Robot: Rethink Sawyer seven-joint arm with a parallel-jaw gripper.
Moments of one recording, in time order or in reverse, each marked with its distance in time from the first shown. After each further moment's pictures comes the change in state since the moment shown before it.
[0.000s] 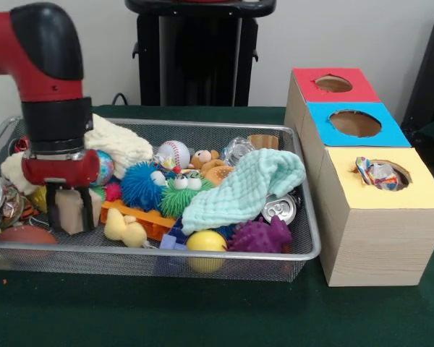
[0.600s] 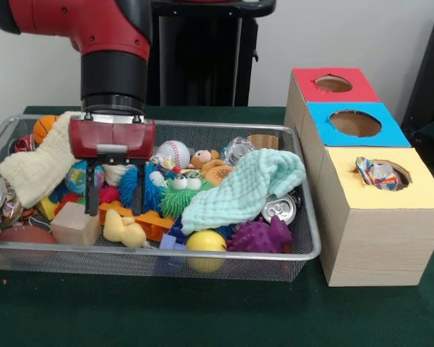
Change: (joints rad) arm 0.254 -0.170 -0.131 0.057 -0.147 -0.396 0.000
